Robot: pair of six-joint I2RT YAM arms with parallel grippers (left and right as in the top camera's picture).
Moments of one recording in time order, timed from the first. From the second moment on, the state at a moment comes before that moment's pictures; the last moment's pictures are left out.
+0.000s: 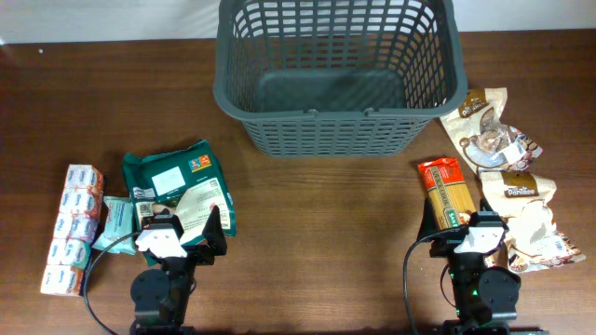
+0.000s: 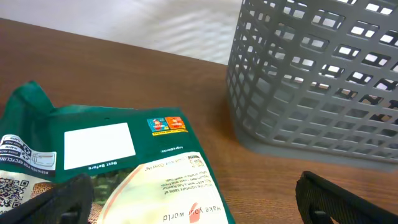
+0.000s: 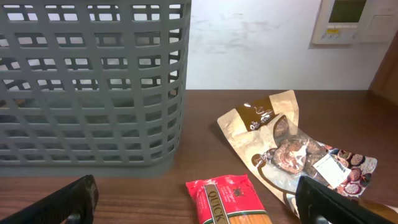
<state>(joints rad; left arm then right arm) 0.01 0.14 0.01 -0.07 0.09 -0.23 0.02 0.01 0.01 -0.07 0.03 0.00</state>
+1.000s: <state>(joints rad) 0.01 0.14 0.01 -0.07 0.09 -0.23 0.02 0.01 0.01 -0.07 0.03 0.00</state>
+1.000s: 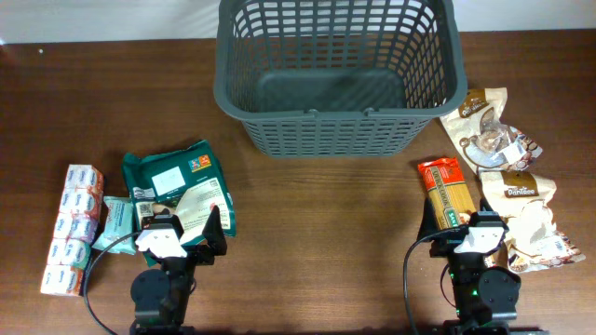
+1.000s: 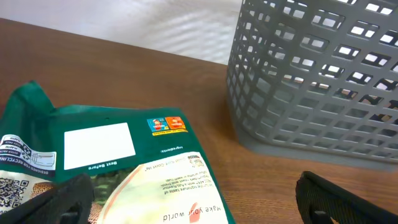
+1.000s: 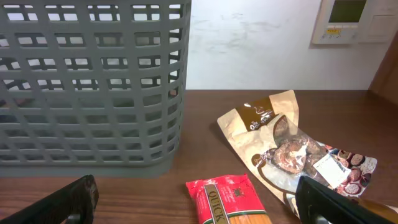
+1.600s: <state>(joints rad) 0.01 0.14 0.01 -0.05 0.10 -0.23 0.02 0.01 0.01 -0.07 0.03 0.00</state>
